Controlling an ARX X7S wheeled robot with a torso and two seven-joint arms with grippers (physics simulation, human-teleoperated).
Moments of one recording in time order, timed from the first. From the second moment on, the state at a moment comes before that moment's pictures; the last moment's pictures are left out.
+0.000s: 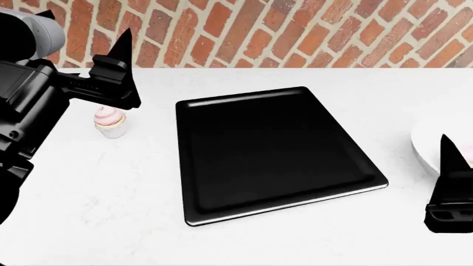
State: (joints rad) left arm -0.97 -0.51 -0.19 0.76 -1.09 -1.36 -0.40; right arm 0.58 1.23 0.46 -0.94 2.35 1.06 1.43
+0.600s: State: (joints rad) left arm -0.94 -0.53 -0.15 0.75 -1.06 -1.30 -0.39; right arm 0.40 1.33 0.53 -0.87 2.46 1.17 1.50
